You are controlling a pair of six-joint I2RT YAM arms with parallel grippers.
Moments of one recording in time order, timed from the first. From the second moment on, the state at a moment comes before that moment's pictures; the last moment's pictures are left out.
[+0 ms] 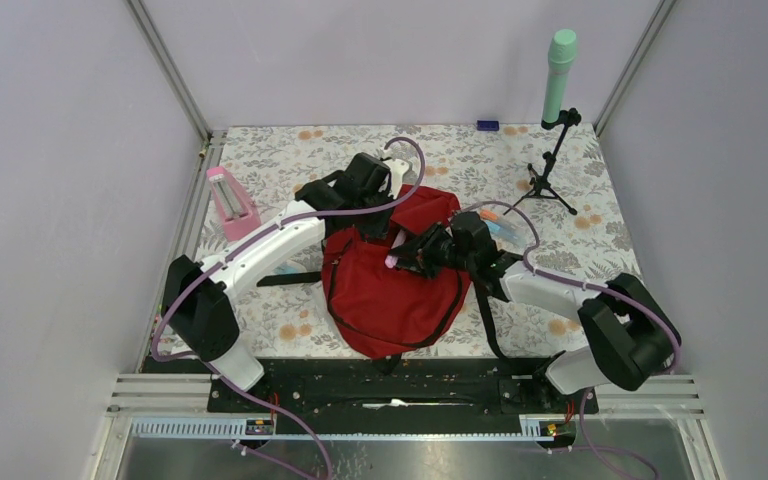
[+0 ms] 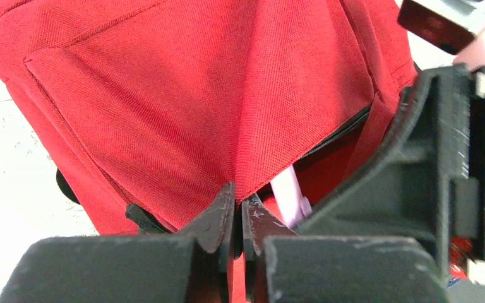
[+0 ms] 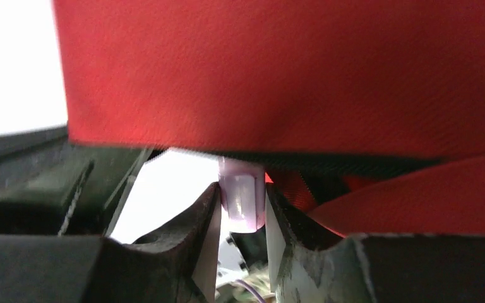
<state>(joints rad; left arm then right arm) -0.71 1.62 1.45 -0.68 0.02 -0.14 0.65 1.42 0.70 0.21 -0.36 1.48</state>
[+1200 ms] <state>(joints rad) -0.71 1.59 1.43 -0.64 -0.03 -0.15 0.70 1.46 0.68 0.36 0.30 1.68</state>
